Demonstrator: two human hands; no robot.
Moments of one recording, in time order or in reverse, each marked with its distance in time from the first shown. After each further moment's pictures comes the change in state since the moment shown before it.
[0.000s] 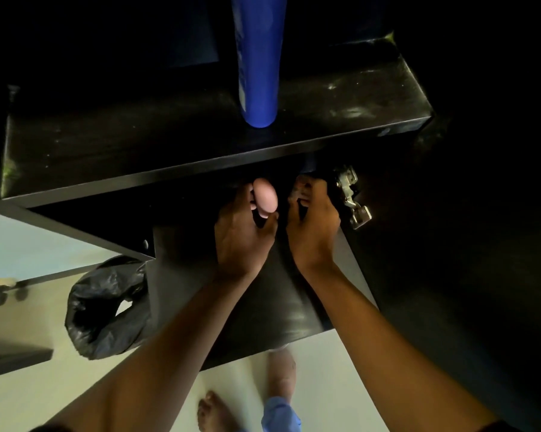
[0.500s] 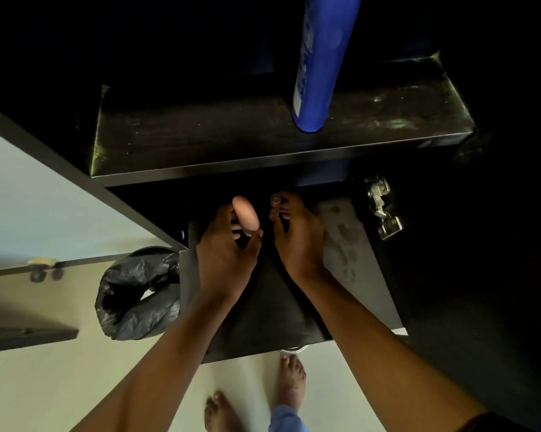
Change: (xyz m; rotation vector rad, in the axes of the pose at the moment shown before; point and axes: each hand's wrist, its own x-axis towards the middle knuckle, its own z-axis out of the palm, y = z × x) left_hand -0.026 -0.041 -0.058 -0.105 0.075 -0.099; right_hand -0.025 -0.030 0.042 -0.026 -0.130 -0.199
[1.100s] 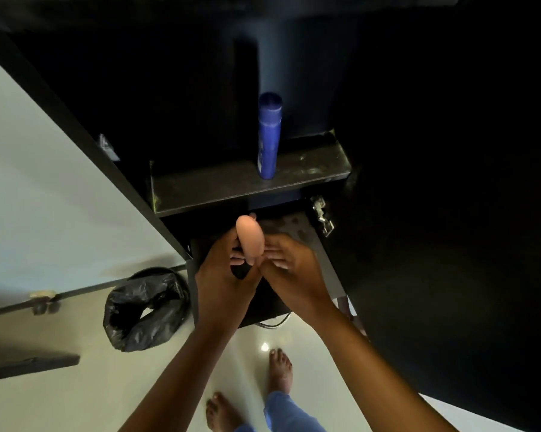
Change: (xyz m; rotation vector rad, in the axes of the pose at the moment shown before) left_hand -0.074 0.110 -0.106 -0.161 -0.121 0.125; right_hand -0.065 -0.152 -0.175 0.408 -0.295 0.252
